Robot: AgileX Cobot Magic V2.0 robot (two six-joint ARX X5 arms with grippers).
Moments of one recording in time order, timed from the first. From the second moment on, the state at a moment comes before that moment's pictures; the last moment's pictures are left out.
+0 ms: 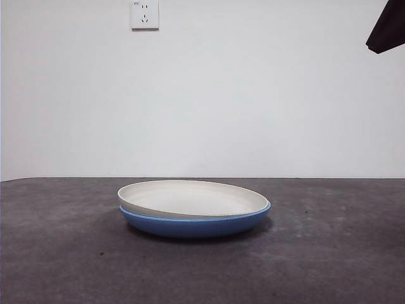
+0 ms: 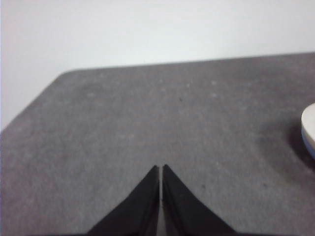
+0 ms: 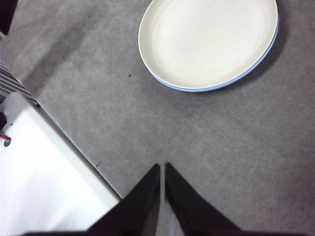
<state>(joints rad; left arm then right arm) 0.07 0.00 0.03 -0.15 0.12 0.09 0.44 0.77 0.81 -0.84 -0.47 0.11</state>
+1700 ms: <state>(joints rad) 0.07 0.00 0.03 -0.18 0.12 0.06 0.07 0.35 0.45 -0.34 -0.37 0.00</state>
